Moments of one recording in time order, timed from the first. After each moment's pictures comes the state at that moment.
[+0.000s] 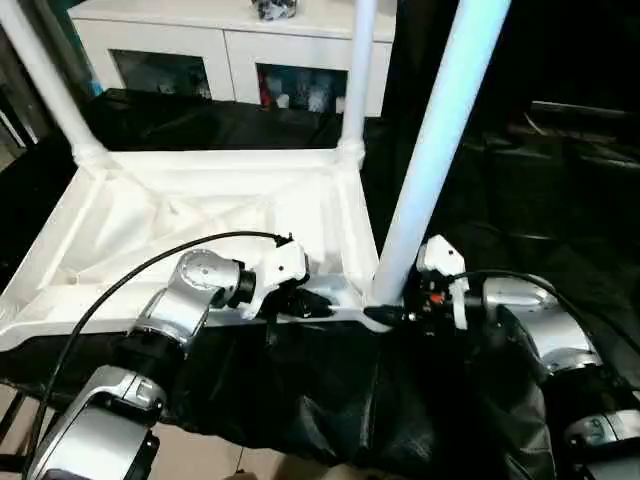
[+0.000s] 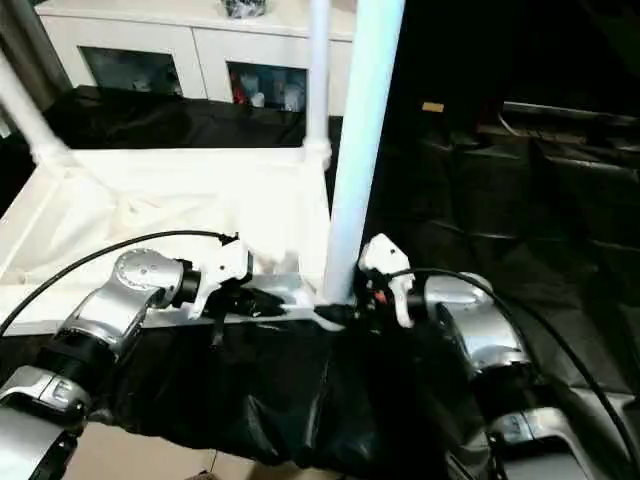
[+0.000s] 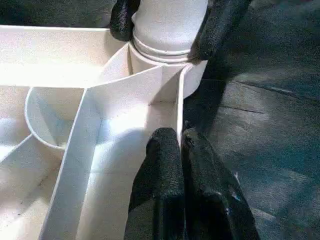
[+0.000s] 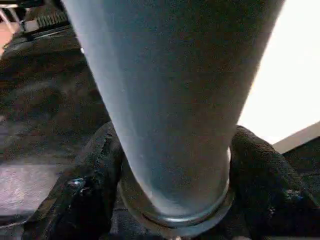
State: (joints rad) left arm -0.61 0.34 -0.29 0.63 0.02 0.00 -1.28; right arm -0.45 -0.40 0.18 0.45 0.13 0.18 1.19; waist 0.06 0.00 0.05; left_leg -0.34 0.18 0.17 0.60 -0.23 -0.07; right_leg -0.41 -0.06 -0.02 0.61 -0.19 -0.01
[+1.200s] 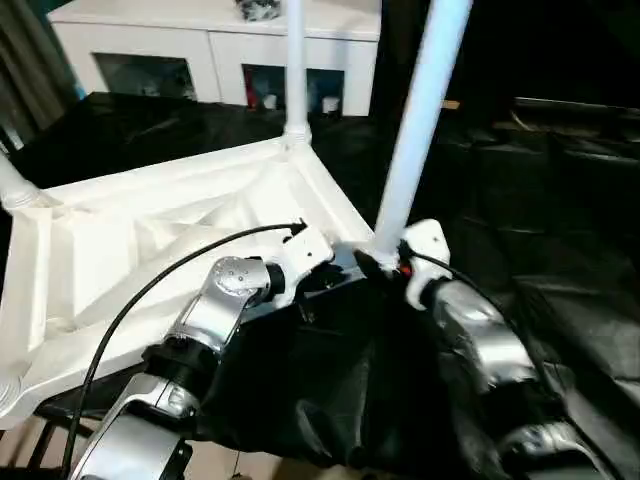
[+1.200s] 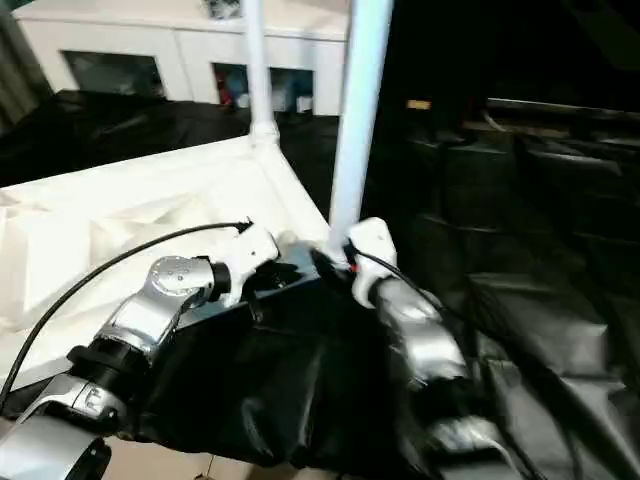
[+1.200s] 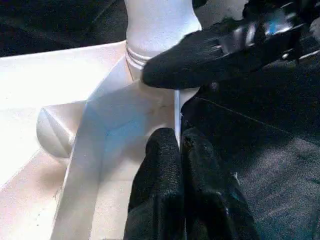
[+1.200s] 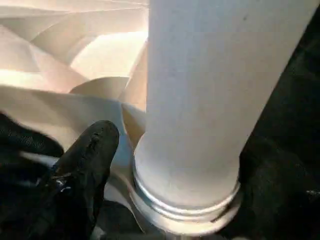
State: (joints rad) left arm -0.59 0.20 -0.27 0.59 0.12 0.08 -0.85; right arm -0.39 -0.16 0.05 0.47 0.02 0.08 0.50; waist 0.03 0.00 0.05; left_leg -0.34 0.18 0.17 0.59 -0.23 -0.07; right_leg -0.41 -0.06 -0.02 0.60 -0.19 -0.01
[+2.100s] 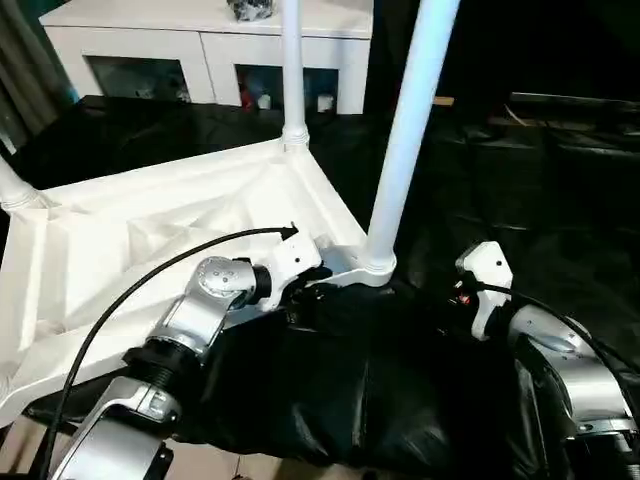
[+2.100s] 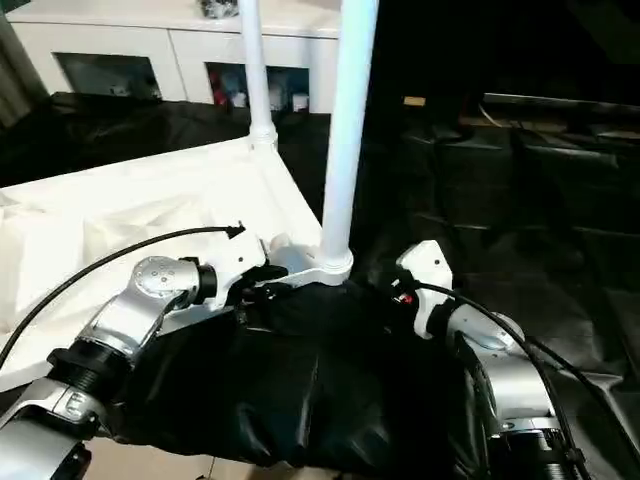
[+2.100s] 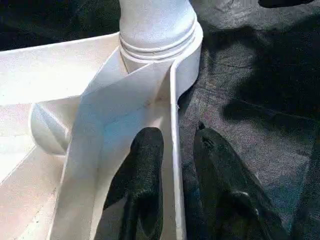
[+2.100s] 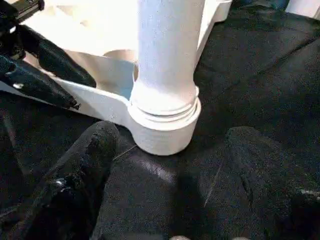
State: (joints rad) left arm -0.58 0.28 -0.28 0.56 0.10 0.09 -0.92; right arm -0.19 -0.36 0.02 0.13 0.16 0.23 0.74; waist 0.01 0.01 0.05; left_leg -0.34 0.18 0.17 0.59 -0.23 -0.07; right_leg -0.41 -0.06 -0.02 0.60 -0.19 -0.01
